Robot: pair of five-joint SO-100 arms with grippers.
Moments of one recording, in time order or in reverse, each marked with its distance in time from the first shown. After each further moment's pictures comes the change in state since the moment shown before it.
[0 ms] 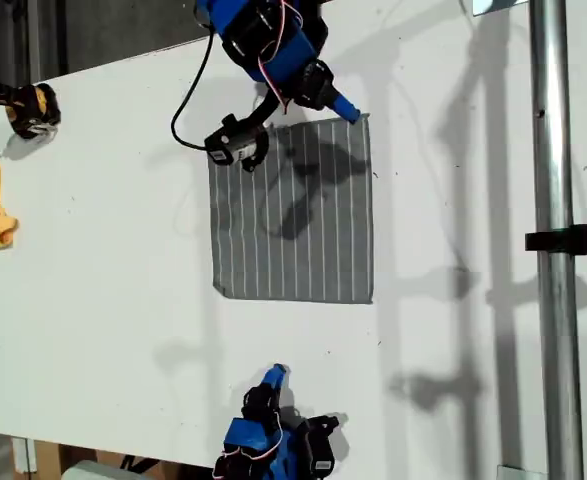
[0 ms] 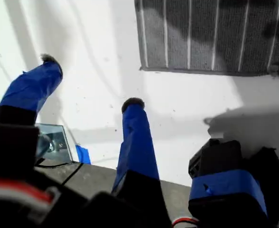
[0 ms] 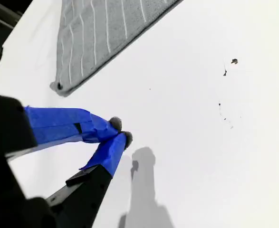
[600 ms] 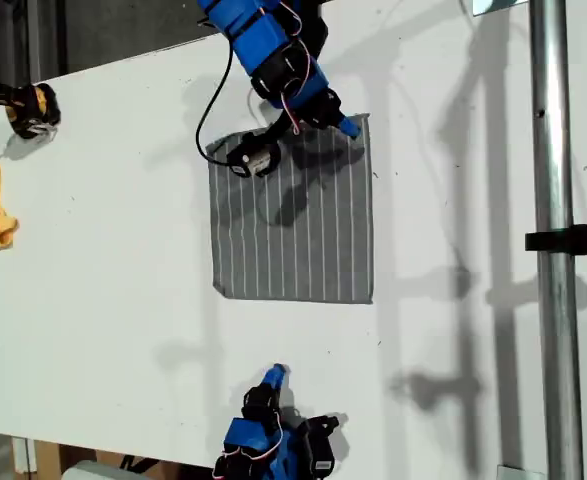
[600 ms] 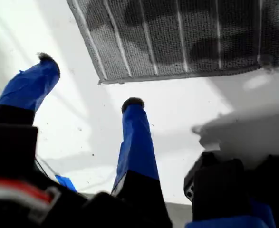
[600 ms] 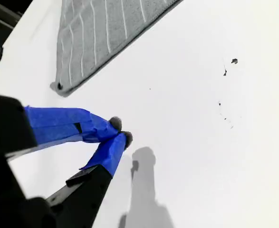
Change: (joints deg) arm 0 0.0 0.0 0.0 0.0 0.0; arm 1 2.7 1.3 28.6 -20.5 5.1
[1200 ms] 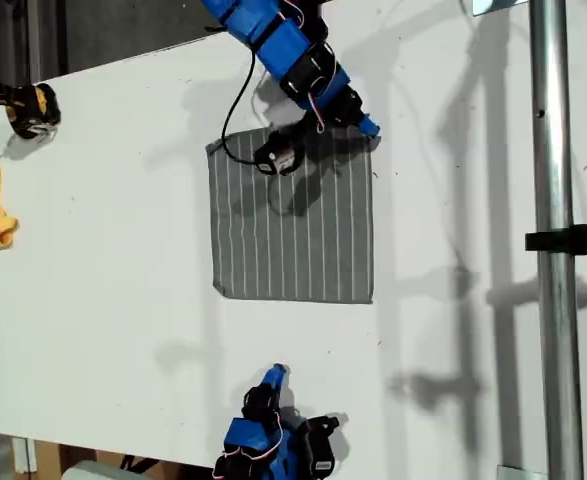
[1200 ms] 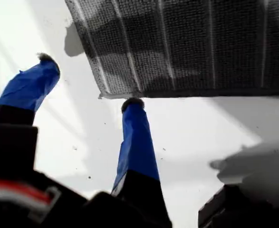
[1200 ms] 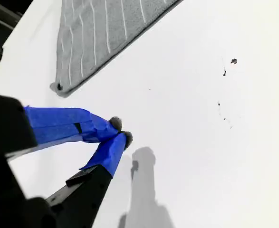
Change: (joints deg) arm 0 0.3 0.0 0.0 0.0 0.0; arm 1 -6.9 -6.6 10.5 -17.7 6.0
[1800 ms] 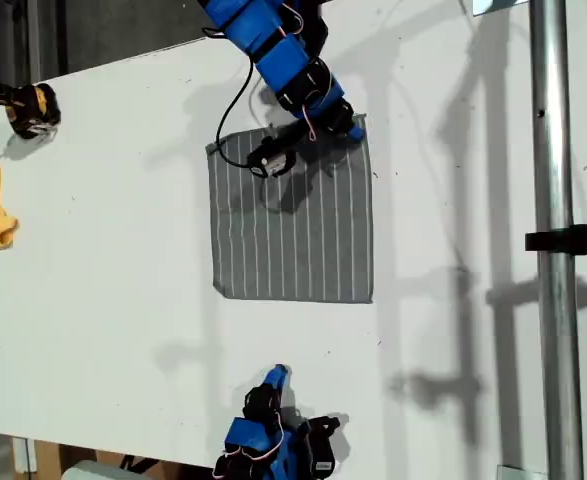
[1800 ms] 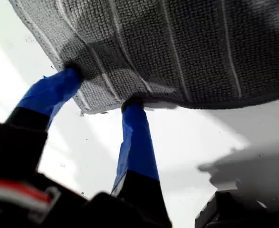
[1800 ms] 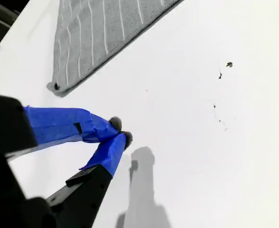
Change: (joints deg) arm 0 0.9 0.0 0.0 0.4 -1.4; arm 1 5.4 -1.9 3.6 -3.6 0.1
